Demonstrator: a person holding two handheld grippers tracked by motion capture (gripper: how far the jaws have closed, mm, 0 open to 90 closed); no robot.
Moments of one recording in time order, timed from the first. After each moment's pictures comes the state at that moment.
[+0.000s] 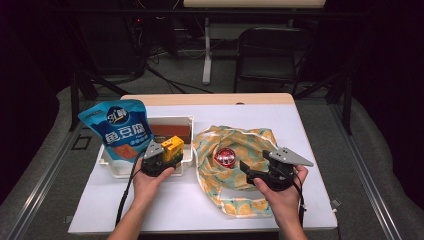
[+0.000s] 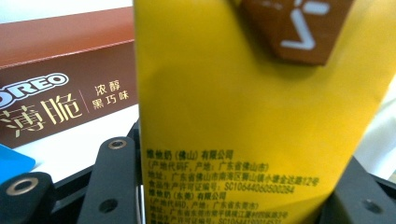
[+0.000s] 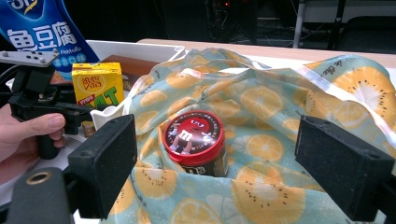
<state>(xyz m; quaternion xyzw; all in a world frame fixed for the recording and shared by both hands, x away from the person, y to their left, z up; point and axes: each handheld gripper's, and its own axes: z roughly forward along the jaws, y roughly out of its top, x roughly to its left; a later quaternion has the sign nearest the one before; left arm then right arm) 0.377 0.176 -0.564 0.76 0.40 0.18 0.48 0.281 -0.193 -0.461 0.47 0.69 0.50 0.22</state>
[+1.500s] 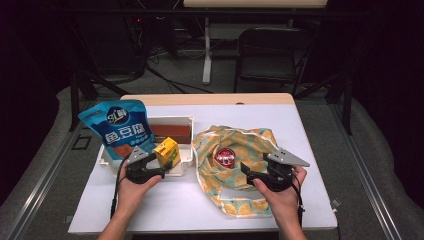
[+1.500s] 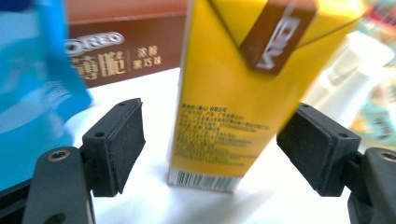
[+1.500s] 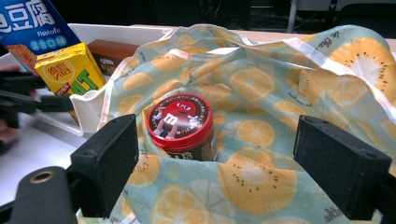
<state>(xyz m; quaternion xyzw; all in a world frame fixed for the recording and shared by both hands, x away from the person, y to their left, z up) 0.344 0.219 -0.551 0.74 0.44 0.16 0.49 0.286 -0.195 -0.476 0.48 0.70 0.48 0.22</state>
